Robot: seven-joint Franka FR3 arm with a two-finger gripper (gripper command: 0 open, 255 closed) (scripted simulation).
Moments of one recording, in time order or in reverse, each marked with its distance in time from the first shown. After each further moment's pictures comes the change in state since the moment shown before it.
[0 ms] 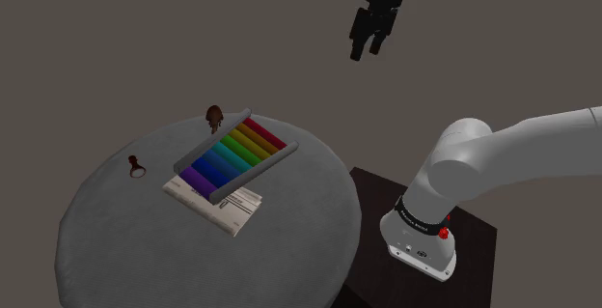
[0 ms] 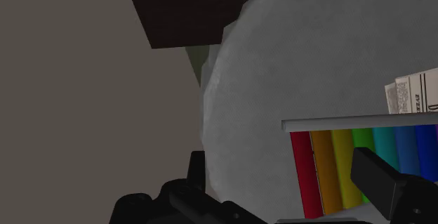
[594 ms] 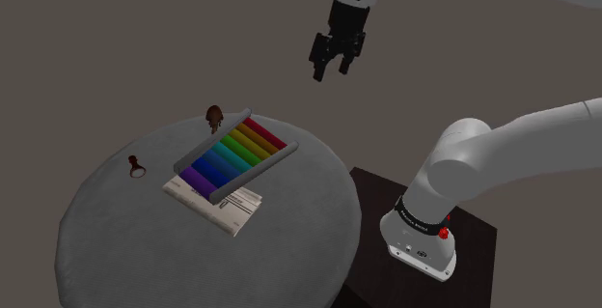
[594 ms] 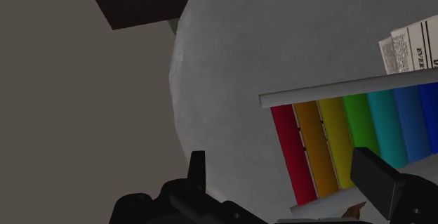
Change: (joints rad) arm -0.006 0.074 0.145 -0.103 0.068 0.236 0.200
